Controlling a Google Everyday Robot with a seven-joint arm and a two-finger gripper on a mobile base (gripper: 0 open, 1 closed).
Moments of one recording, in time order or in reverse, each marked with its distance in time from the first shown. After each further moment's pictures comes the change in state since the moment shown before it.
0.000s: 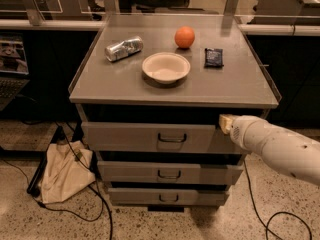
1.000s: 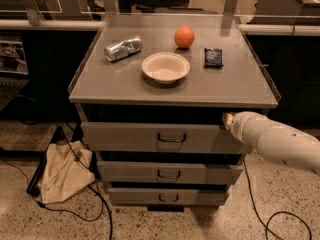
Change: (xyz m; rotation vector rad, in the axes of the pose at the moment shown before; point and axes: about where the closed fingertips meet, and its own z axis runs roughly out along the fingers) arm -0.002 -0.021 0.026 0.066 0.013 -0.003
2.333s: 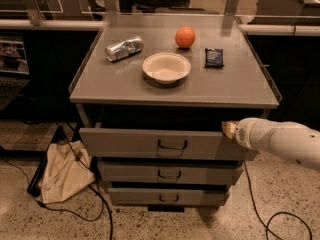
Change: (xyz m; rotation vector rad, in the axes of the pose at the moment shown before) arm 0.030 0.001 -0.011 -0.105 0.141 -0.033
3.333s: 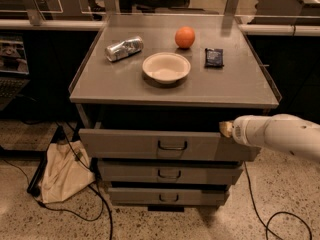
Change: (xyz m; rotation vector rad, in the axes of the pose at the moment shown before) arm 0.003 0.004 0.012 -0.006 0.070 -0.022
